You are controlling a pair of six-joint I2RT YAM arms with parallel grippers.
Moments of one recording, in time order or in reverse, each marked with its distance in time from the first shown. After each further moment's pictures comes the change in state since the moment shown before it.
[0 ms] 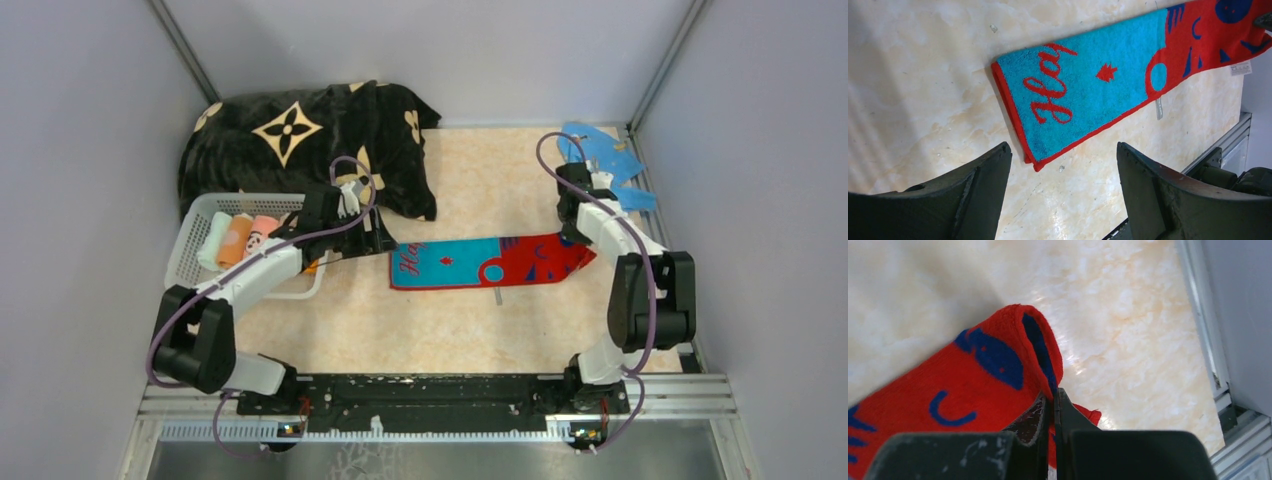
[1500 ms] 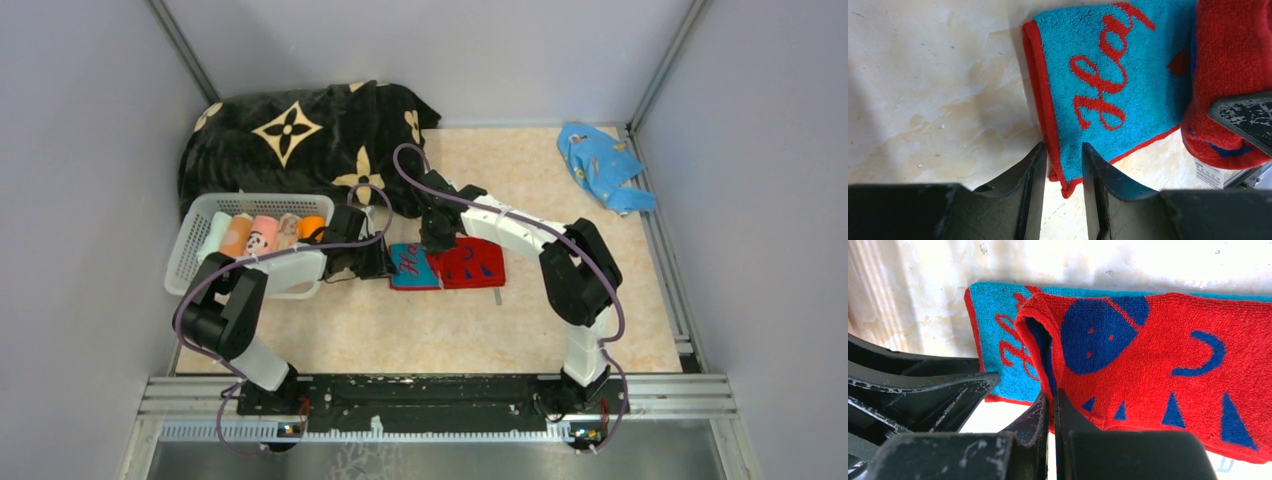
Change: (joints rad) left arm -0.098 0.198 -0.092 0.130 -0.111 -0.095; right arm 0.688 0.314 0.405 -0.041 -0.485 0.320
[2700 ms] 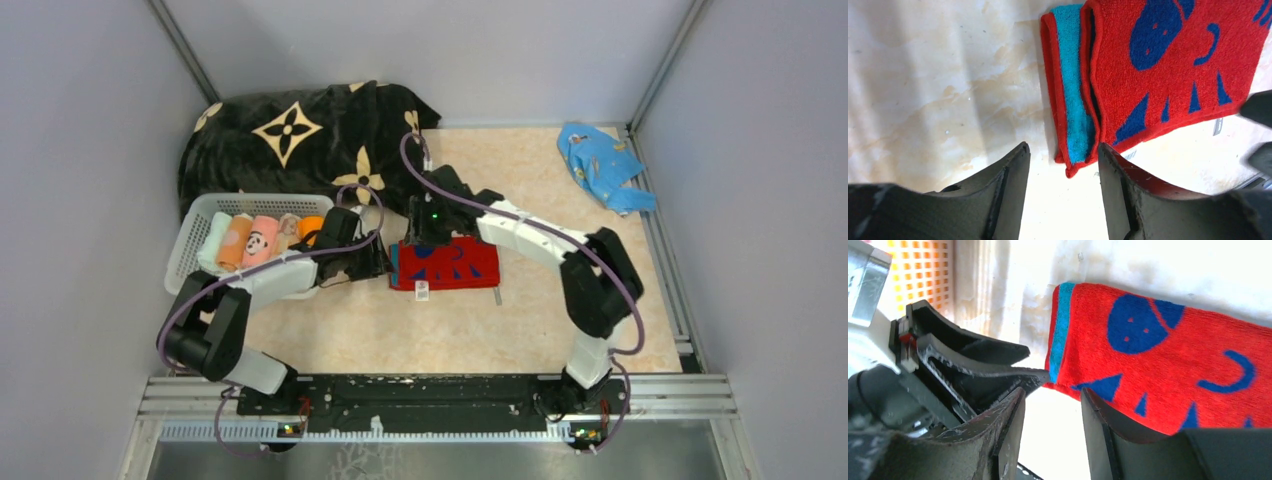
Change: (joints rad) left arm -0.002 -0.096 -0.044 -0.025 -0.072 -0.024; right arm -0.011 -0.047 -0.064 0.215 -0.190 -0.012
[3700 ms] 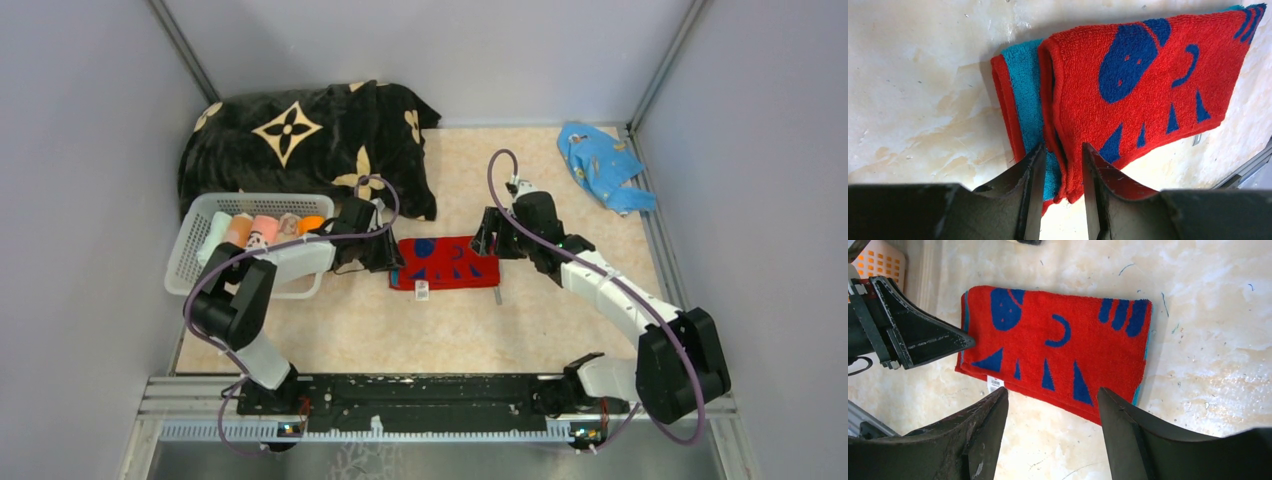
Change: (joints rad) left arm -0.028 0.160 0.142 0.005 0.055 -0.041; right arm -0.318 -0.599 -0.634 0.263 -0.032 -0.224
